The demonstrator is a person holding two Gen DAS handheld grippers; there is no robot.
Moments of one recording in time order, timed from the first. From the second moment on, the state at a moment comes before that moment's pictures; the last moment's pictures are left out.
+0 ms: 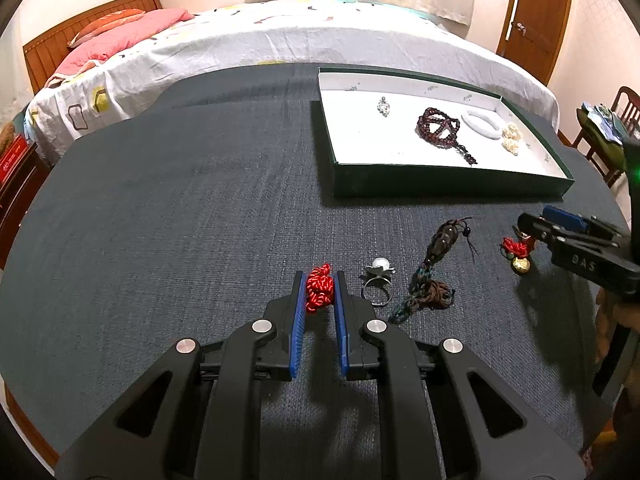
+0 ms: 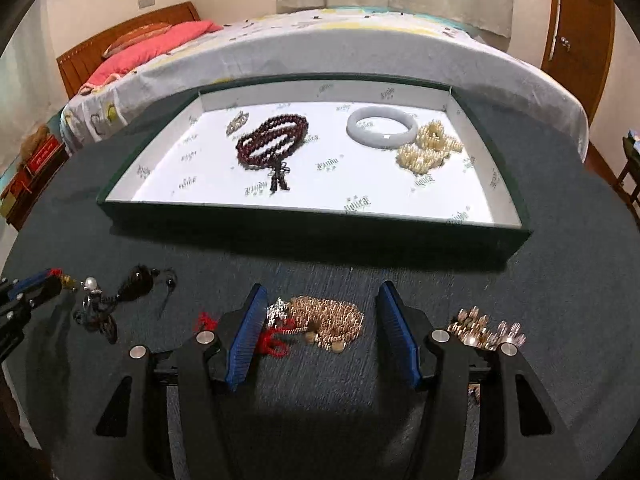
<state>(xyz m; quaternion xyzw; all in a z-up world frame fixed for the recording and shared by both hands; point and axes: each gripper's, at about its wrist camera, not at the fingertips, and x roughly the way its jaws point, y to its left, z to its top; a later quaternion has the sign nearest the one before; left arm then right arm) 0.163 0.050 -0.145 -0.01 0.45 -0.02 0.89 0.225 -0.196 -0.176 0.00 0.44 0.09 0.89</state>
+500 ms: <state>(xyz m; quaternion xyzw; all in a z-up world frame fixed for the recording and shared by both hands) 0.166 0.052 -0.149 -0.01 0.45 -0.02 0.89 0.226 -0.199 -0.174 0.03 0.45 0.12 0.88</state>
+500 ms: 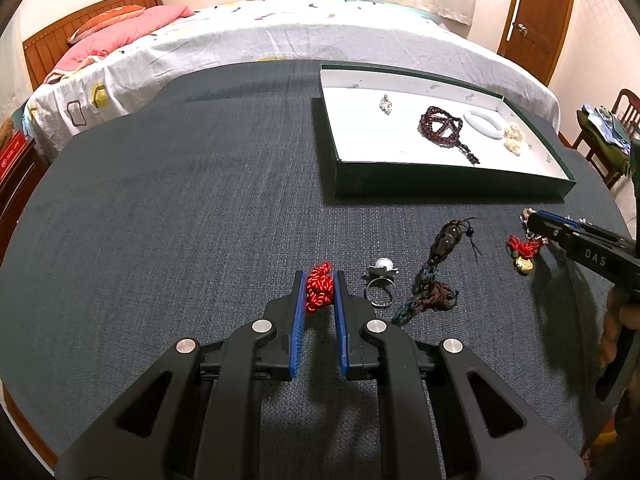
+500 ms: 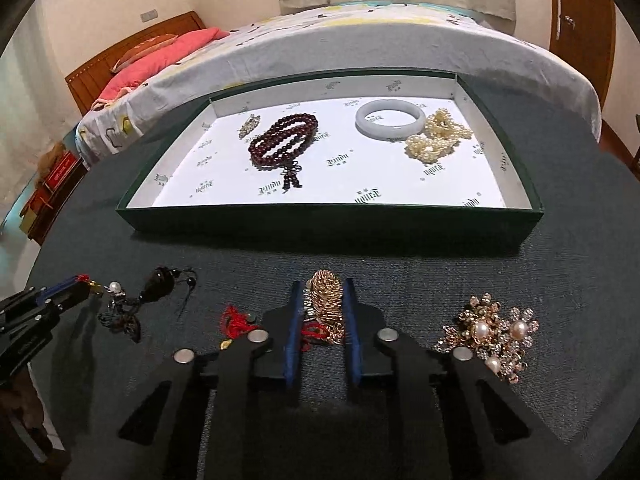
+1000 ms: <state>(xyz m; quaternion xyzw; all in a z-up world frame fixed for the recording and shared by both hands) 0.167 0.050 -0.145 -0.02 0.45 -0.02 0.89 0.219 -0.204 -0.149 0.03 0.42 0.12 0.90</state>
